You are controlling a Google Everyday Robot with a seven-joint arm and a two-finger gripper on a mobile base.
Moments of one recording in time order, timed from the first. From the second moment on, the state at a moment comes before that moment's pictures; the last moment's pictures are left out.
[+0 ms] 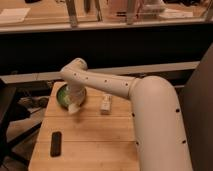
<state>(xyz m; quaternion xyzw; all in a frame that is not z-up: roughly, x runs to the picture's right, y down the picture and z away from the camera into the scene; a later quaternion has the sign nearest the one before) -0.162 0.068 0.841 -0.23 -0.24 -0.52 0.79</state>
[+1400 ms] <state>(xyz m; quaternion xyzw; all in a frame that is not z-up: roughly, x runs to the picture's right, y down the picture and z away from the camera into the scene) -0.173 0.041 0.862 -0.23 -0.24 -0.53 0.78</state>
